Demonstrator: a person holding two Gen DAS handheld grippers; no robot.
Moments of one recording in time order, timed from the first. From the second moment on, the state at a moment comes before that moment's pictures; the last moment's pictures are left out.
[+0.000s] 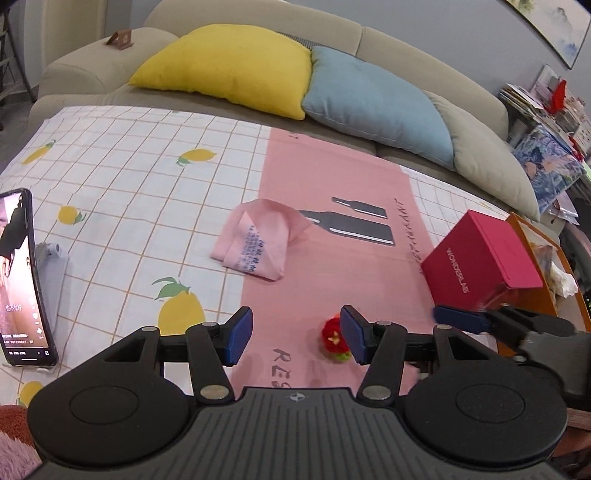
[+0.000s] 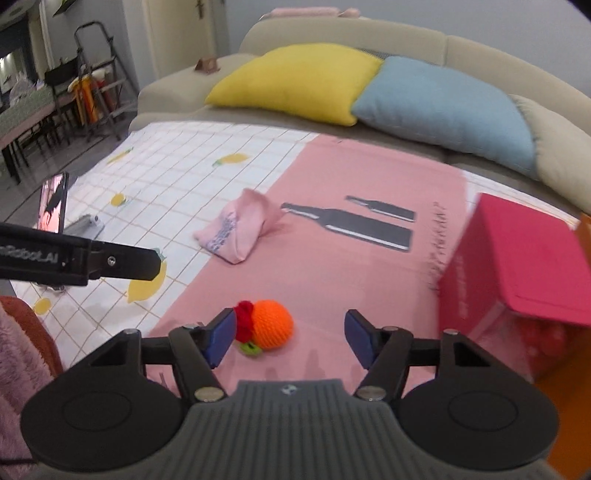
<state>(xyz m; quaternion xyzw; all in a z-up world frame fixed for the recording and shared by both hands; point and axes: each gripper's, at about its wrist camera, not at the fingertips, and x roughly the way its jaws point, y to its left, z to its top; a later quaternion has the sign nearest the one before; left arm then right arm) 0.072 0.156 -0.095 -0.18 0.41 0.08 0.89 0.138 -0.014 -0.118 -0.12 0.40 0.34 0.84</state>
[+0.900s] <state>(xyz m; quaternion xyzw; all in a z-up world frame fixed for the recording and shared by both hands) 0.130 0.174 -0.127 -0.15 0.41 0.08 0.89 0.202 0.024 -0.150 -0.14 0.44 0.30 0.84</state>
